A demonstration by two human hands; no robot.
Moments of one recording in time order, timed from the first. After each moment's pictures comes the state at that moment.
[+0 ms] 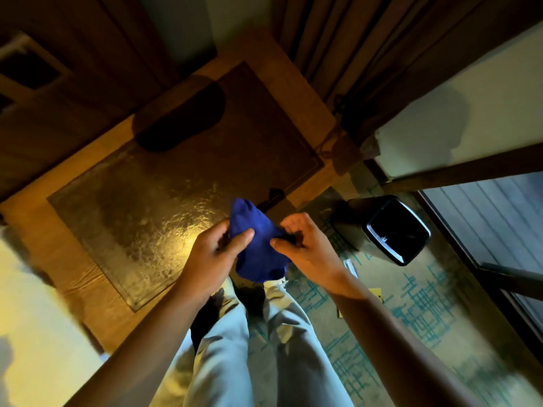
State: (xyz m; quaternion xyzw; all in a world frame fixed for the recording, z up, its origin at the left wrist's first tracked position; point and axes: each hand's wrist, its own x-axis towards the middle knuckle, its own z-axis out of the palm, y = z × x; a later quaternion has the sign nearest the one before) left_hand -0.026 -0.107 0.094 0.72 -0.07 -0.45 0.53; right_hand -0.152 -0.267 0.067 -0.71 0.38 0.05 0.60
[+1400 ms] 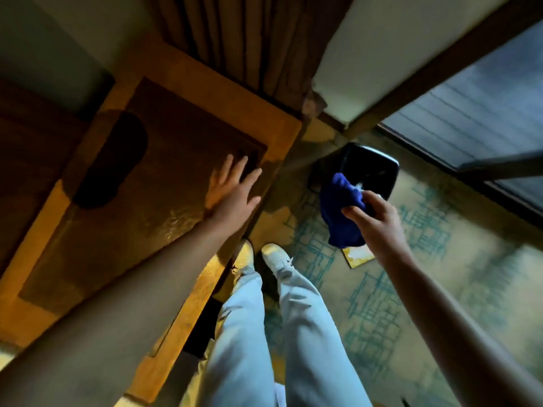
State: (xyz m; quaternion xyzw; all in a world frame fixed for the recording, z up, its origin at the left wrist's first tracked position) left_hand -0.001 -0.260 0.025 0.76 -0.59 -0.27 -0.02; right_hand -0.269 -0.333 0.097 -0.55 0.62 -0.15 0.53
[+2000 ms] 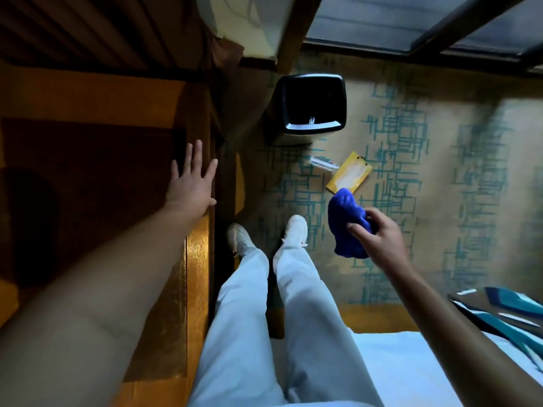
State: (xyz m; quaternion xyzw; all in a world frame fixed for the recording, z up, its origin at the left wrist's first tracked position) left_hand -0.034 -0.305 -0.033 0.58 -0.71 -0.19 -0.34; right_hand -0.392 -0.200 0.043 -0.43 0.77 -0.13 0.45
